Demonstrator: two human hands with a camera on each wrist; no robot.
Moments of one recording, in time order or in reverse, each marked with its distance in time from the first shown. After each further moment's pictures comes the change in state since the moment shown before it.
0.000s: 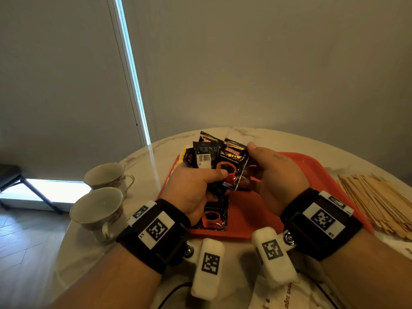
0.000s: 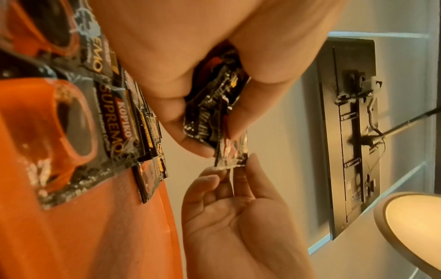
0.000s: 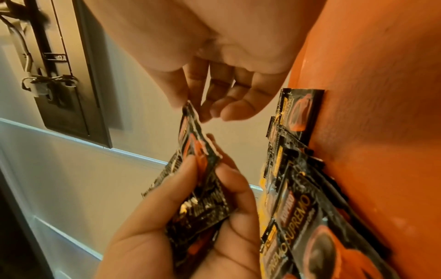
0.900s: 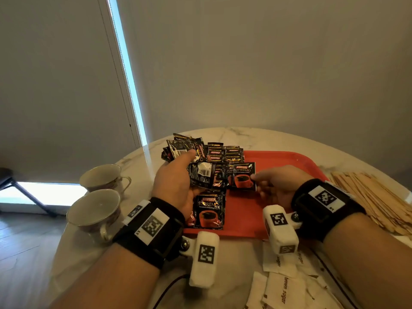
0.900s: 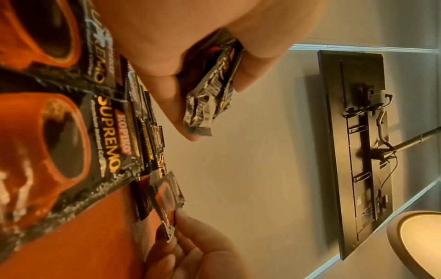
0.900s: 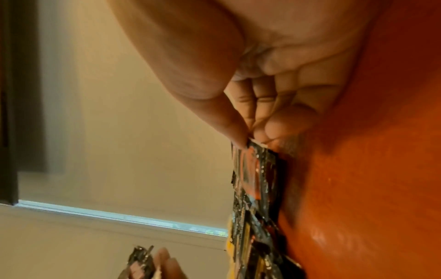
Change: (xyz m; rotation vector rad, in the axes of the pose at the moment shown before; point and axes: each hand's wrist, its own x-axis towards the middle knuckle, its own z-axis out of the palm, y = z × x) left_hand 0.016 0.005 -0.008 -0.209 0.263 -0.033; right_hand 0.023 0.003 -0.043 -0.362 0.180 0.475
